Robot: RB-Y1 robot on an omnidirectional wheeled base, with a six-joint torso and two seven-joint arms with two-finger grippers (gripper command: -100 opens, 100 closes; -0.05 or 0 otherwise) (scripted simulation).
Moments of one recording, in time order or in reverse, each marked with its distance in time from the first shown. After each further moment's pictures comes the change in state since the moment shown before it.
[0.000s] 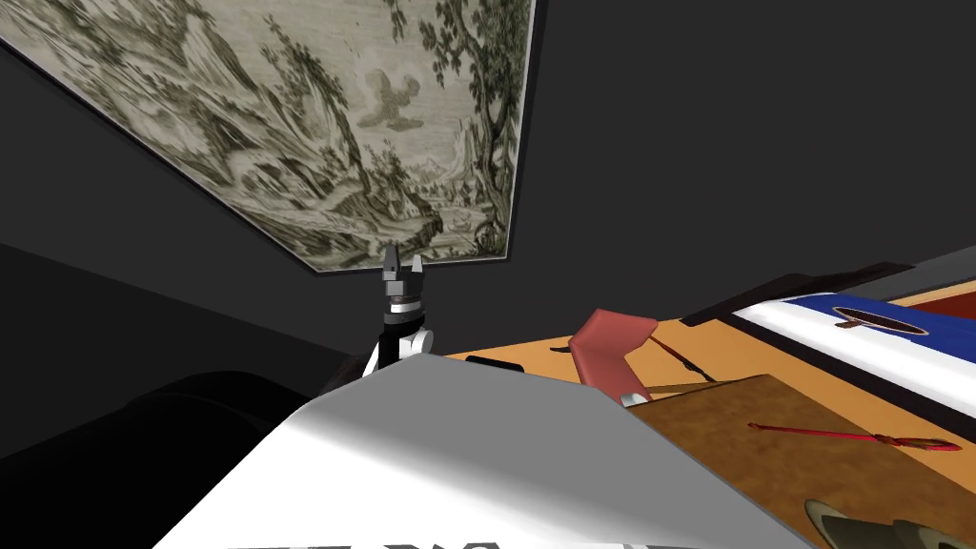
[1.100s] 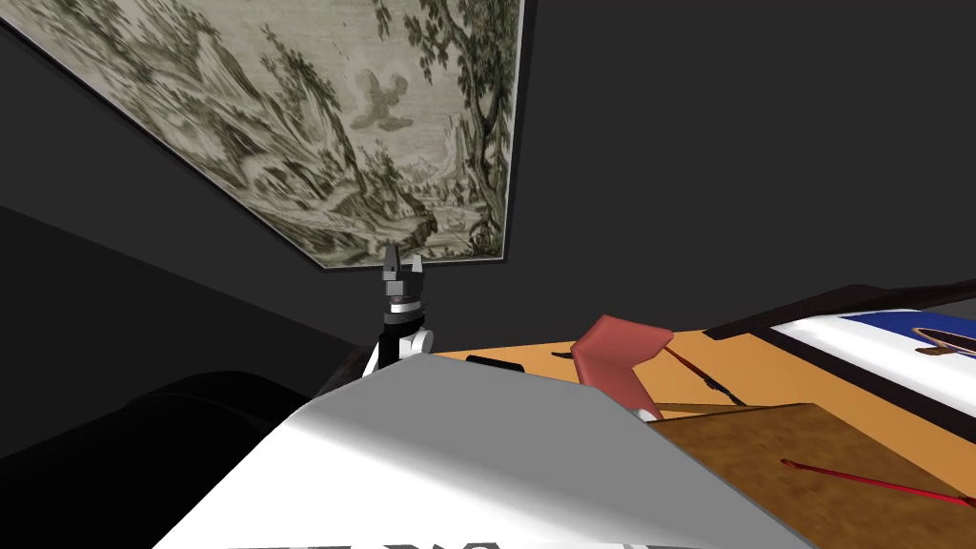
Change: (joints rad) left arm 0.000 0.000 0.000 0.000 0.000 0.000 0.000; right arm -0.063 0.104 0.056 0.080 0.035 0.033 0.017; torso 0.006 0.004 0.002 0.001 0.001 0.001
